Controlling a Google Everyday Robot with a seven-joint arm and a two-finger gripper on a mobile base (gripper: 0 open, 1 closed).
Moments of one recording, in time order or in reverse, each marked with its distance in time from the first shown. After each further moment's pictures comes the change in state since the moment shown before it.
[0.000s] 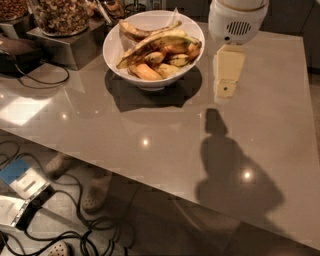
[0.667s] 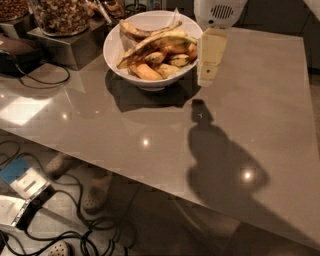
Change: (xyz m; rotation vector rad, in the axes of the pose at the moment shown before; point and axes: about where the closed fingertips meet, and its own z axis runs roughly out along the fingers) arm -0.034 -0.040 -0.003 0.034 -0.084 -0.025
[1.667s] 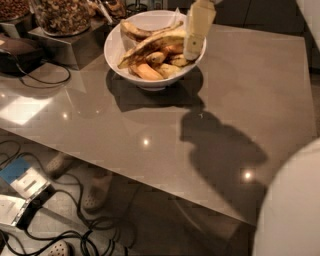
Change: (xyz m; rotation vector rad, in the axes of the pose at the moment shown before) arm -0.025 -0.054 -0.013 0.027 -0.123 0.047
